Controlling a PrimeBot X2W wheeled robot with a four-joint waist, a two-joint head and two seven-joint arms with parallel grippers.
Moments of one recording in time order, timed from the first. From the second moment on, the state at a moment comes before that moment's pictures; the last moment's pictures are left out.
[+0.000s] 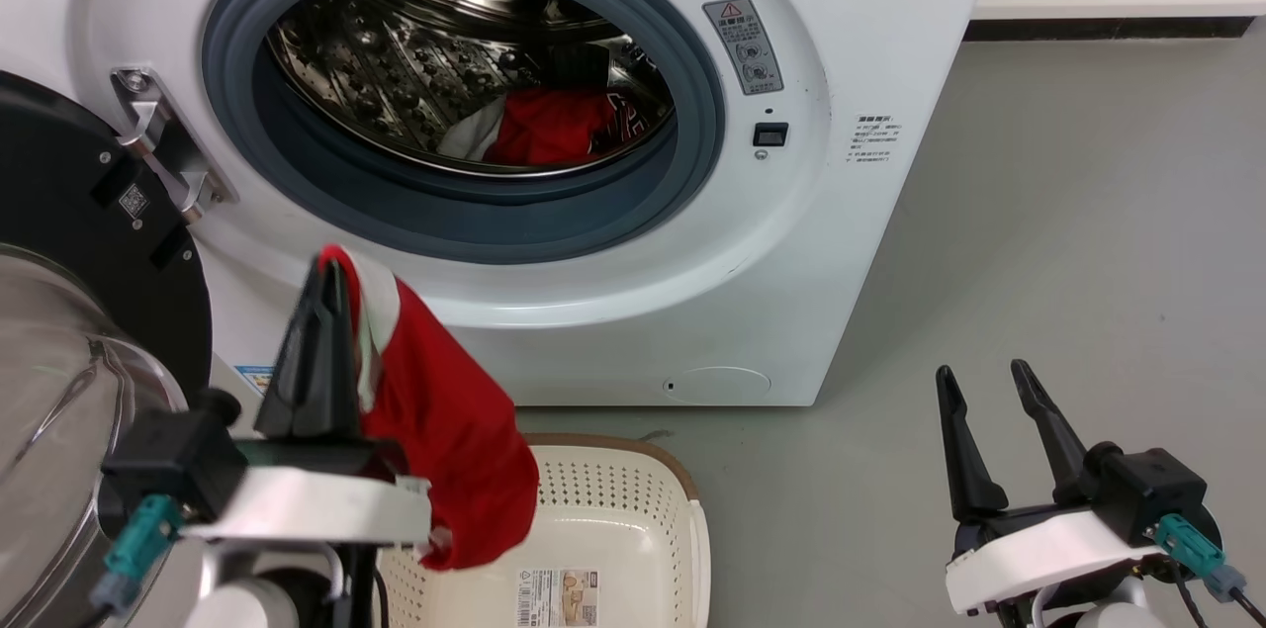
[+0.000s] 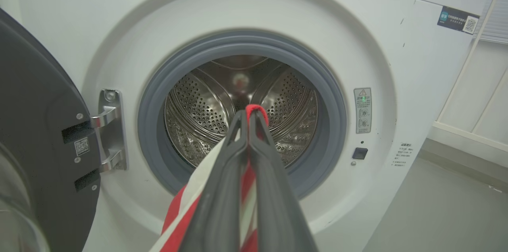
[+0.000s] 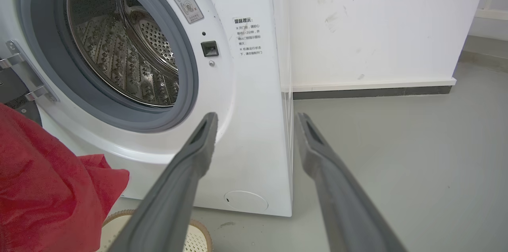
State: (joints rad) left arm -0.06 0.18 -0.10 -0.25 -0.33 0.07 -0.09; right arm -0.04 -0.05 0.05 0.16 0.18 0.13 -0.25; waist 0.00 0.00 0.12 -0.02
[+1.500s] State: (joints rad) left arm -0.57 0.12 -0.15 1.04 -0.38 -0.02 -0.26; right arm -0.28 -0.05 0.14 0.15 0.18 0.13 -0.26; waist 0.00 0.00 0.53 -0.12
